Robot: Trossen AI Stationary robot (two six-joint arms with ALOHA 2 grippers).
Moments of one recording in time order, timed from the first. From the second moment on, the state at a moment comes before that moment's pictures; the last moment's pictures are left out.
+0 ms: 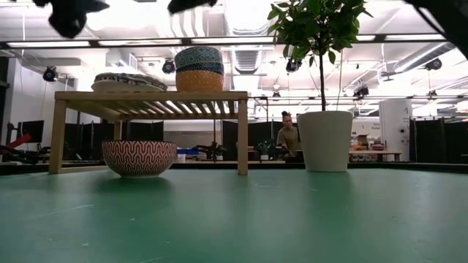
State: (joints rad) left arm -0.51 0.39 0.60 -0.36 -0.63 -0.33; right arm -0.01 2.12 2.35 -0.84 0.14 -0.41
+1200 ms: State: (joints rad) left arm -0.46 1.32 0.70 -0.49 -0.61 -0.49; right arm 0.29 1.45 1.27 -0.41 0.08 -0.05
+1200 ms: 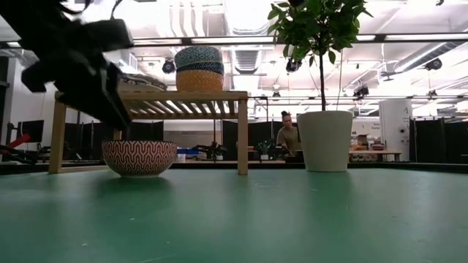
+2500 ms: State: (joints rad) left arm -0.38 1.49 1.15 -0.81 -0.38 -0.18; right arm 0.29 1.19 0.75 0.13 0.08 0.00
